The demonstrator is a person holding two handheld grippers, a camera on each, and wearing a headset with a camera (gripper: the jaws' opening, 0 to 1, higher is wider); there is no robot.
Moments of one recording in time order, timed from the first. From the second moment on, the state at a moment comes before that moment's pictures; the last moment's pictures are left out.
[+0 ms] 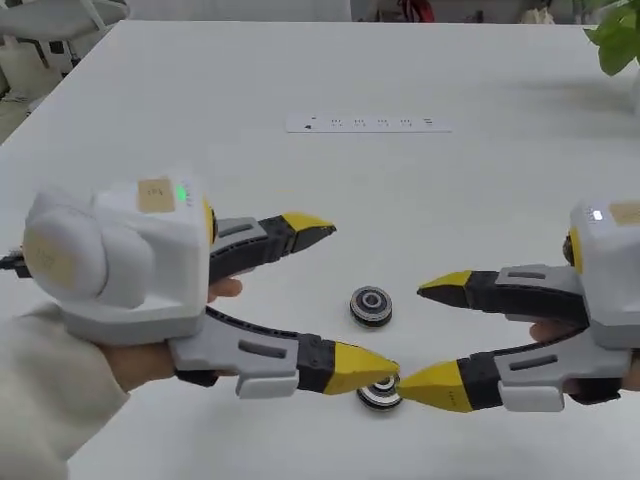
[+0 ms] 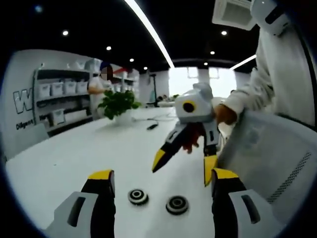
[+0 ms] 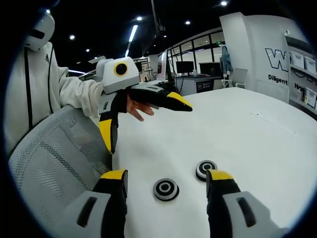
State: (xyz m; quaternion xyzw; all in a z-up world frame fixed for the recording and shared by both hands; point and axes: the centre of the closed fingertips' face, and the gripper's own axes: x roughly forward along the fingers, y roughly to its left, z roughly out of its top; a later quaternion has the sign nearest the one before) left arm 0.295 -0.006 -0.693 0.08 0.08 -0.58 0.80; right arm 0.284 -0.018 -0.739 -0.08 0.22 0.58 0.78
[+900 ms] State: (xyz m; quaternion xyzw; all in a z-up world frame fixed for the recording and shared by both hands) left arm 0.281 -0.025 -0.754 0.12 0.13 -0.60 0.78; right arm 0.273 -0.018 -0.783 -0.10 0.26 0.59 0.76
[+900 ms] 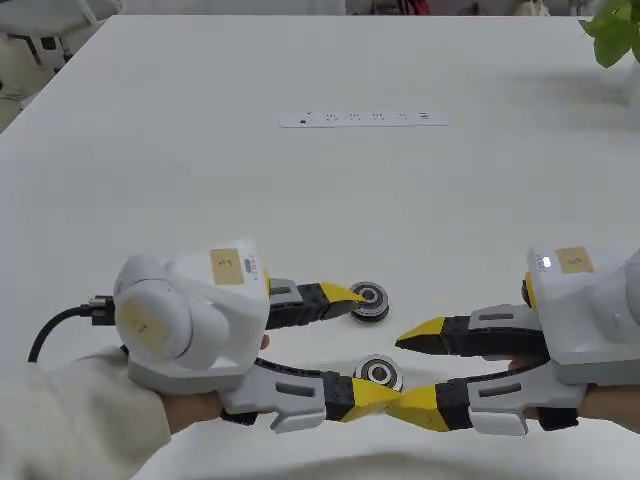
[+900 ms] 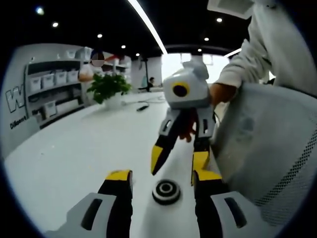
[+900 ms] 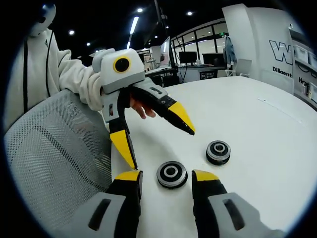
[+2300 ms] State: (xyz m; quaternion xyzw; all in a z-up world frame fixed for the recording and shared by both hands) left arm 0.280 -0.026 -0.789 0.12 0.18 -0.59 0.78; right arm 0.275 -0.024 -0.802 -0.13 0.28 0.58 0.76
